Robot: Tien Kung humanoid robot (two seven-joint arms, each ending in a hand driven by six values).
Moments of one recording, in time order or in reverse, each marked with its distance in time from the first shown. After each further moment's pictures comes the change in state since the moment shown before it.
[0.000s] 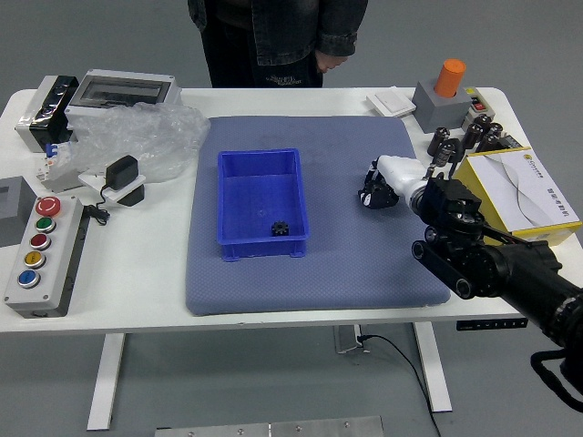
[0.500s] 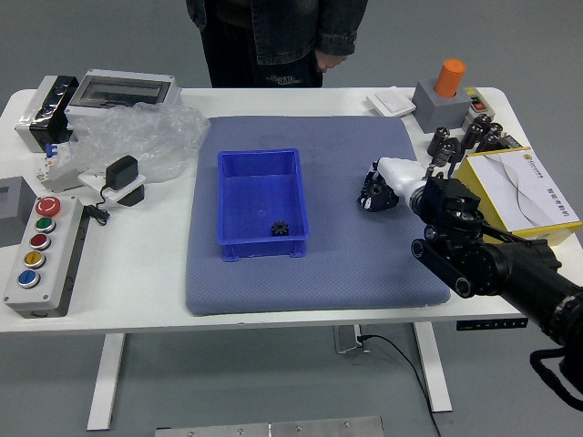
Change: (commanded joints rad) left arm 0.000 0.000 -0.001 0.000 -0.002 0.000 0.000; right arm 0.007 0.002 0.005 0.001 0.005 0.020 -0.009
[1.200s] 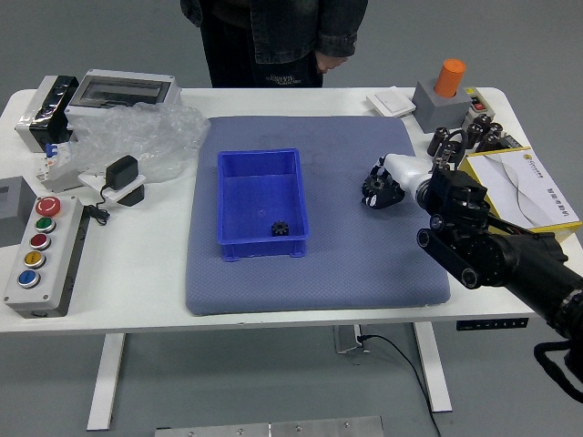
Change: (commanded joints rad) left arm -0.002 0.004 -0.006 0.000 0.000 -0.001 -0.001; right arm 0.020 -0.015 0.013 0.008 0.029 0.075 -0.037
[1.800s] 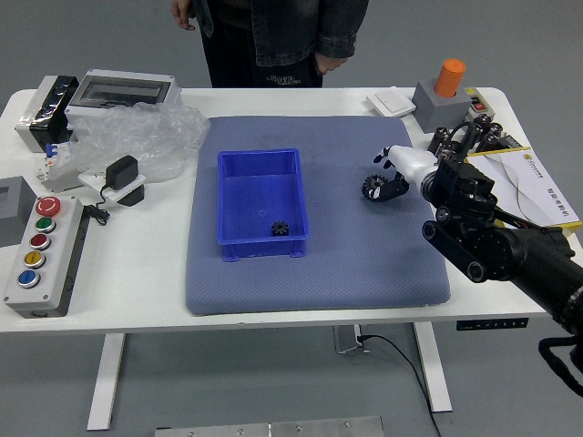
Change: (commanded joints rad) left arm 0.000 0.003 -0.006 0.000 0.006 -0.002 0.000; right arm 0.010 -0.020 0.022 0.019 0.011 0.016 -0.001
